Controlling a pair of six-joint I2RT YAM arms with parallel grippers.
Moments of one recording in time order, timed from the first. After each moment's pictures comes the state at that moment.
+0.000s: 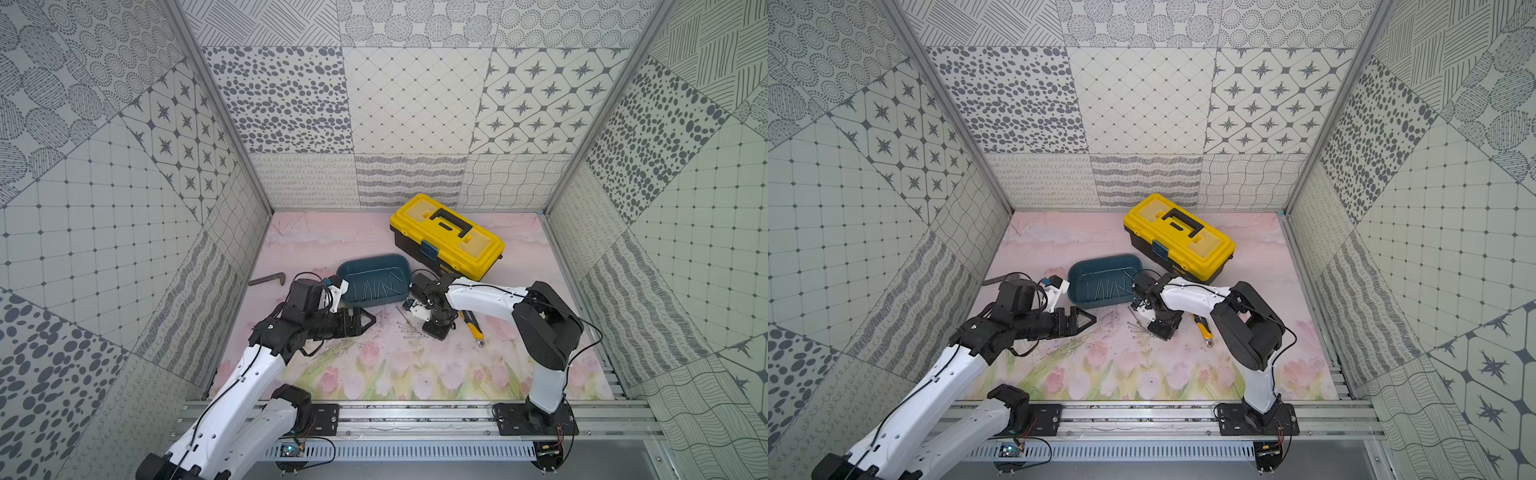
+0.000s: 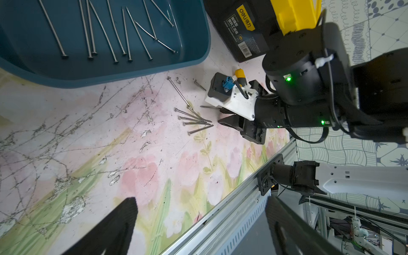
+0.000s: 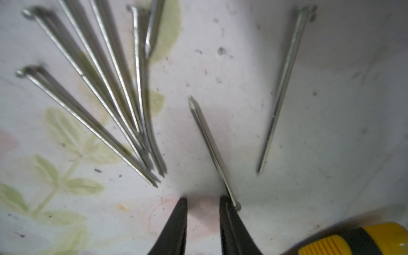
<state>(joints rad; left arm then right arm) -0.27 0.85 0.72 -0.73 0.56 -0.47 0.82 1.88 1.23 -0.93 0.07 -0.22</state>
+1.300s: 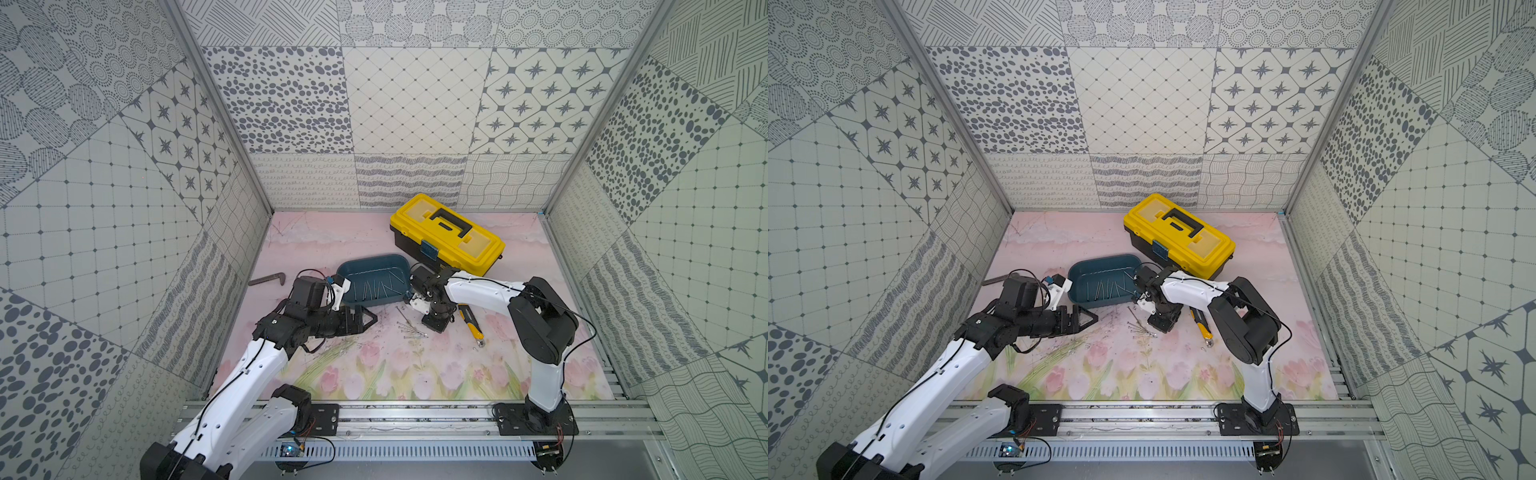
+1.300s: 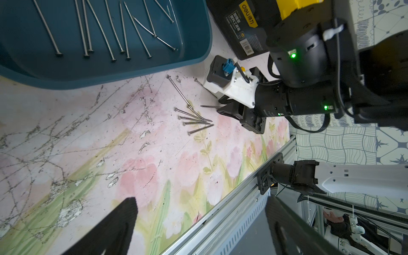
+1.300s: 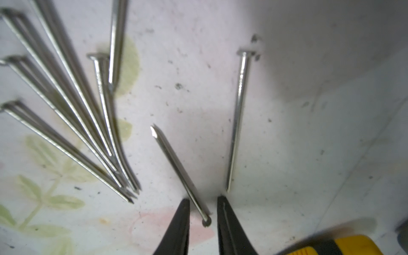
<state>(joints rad) -0.27 0.89 0.74 -0.72 0.57 -0.46 0.78 1.93 1.29 -0.93 0.05 -0.25</state>
